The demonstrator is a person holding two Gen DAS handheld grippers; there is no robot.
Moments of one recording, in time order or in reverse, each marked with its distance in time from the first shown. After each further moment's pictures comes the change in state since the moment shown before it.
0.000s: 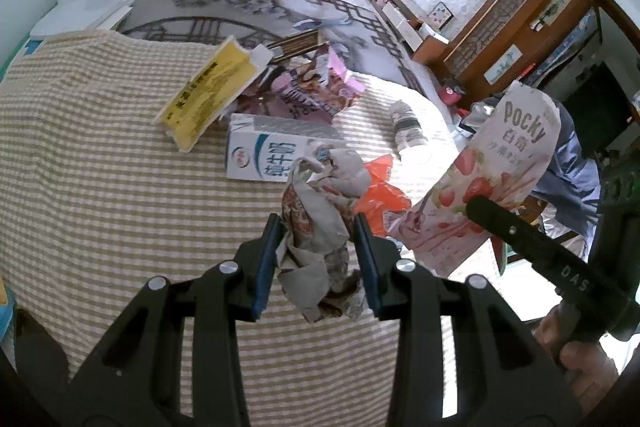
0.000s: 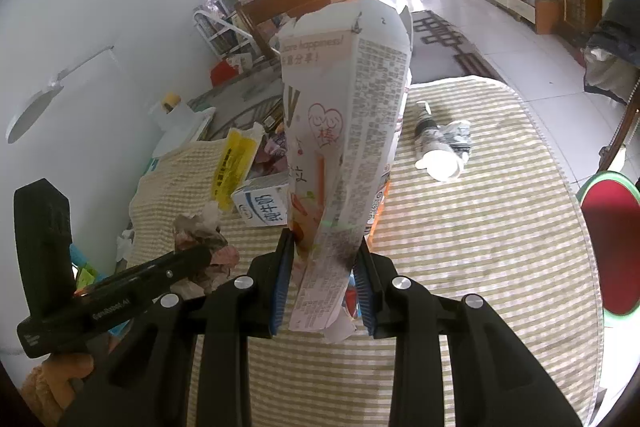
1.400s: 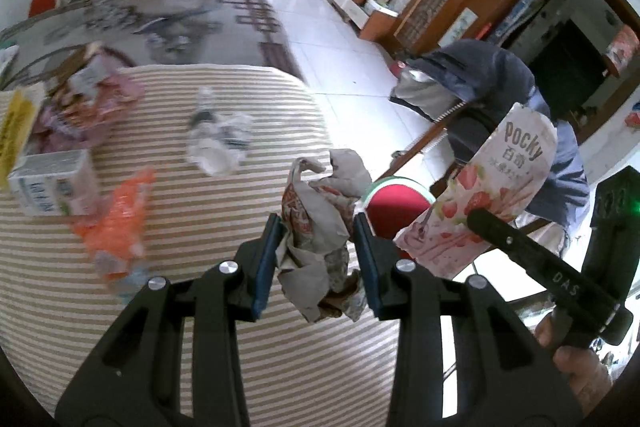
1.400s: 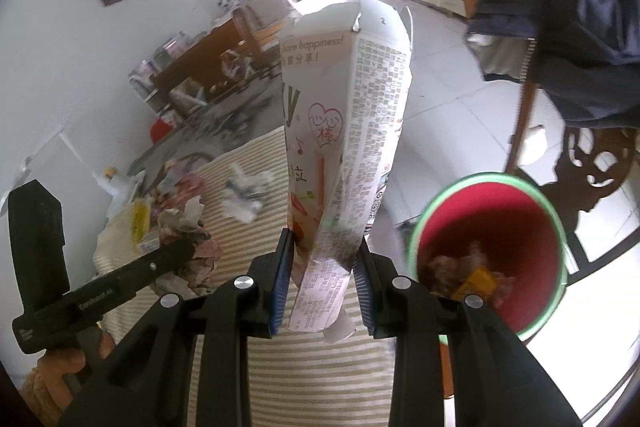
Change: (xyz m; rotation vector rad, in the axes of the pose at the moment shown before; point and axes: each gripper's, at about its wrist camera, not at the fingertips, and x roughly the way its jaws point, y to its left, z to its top) left arm 0.092 -0.223 0.002 0.142 0.044 -0.098; right arm -0.119 -0.220 0.013 0.178 -0.095 -0.123
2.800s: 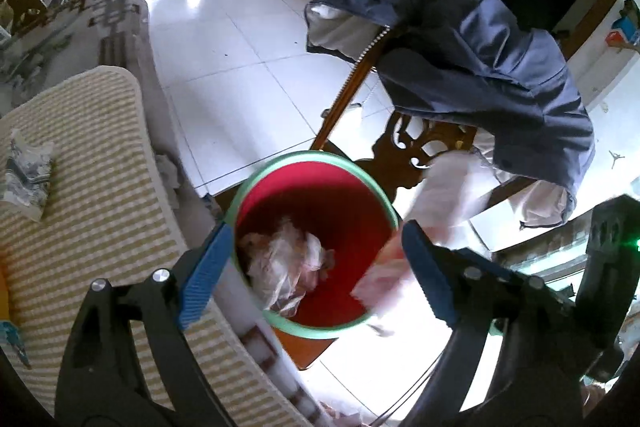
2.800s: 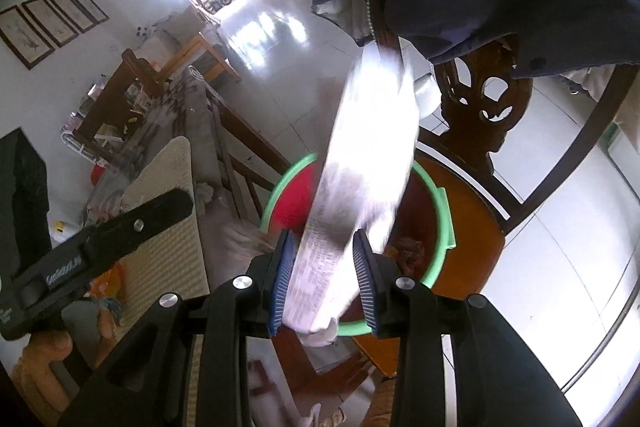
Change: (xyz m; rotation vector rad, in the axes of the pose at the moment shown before) left arm 0.114 -0.150 0.000 0.208 0.133 -0.056; right arm -0.026 -0.146 -0.018 0.236 0.024 -0.144
